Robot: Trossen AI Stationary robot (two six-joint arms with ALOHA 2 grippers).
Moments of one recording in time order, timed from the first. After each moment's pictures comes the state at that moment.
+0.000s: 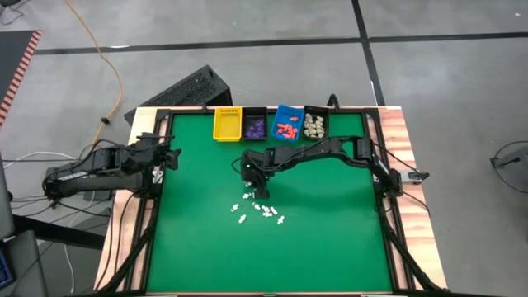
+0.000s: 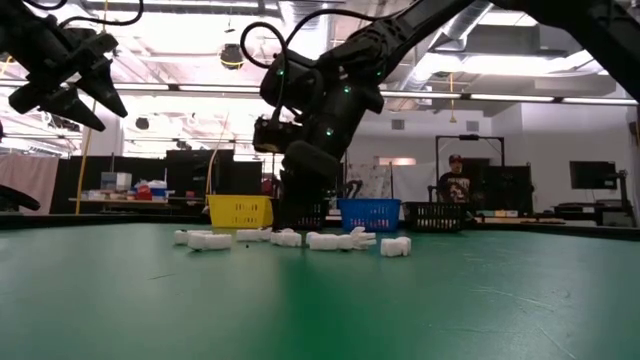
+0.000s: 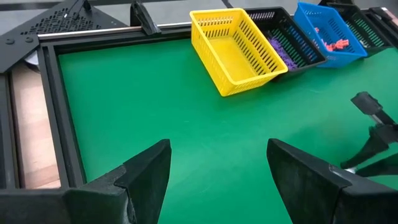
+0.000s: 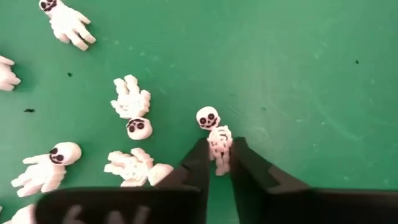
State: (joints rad) left arm 0.16 0.30 0.58 -0.97 -0.57 -0.81; right arm -0.10 2.18 1.60 -0.46 -0.13 -0.19
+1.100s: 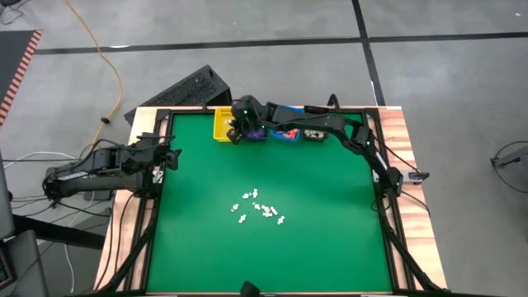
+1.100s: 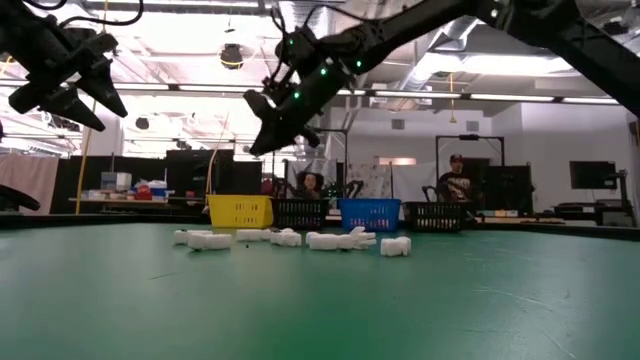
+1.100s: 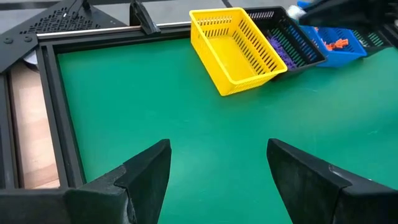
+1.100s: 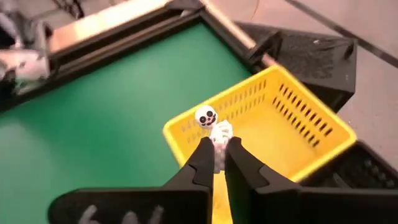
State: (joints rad) left arm 0.16 0.30 0.58 -0.97 -0.57 -0.81; right arm -0.34 2.21 1.95 -0.31 0.03 0.20
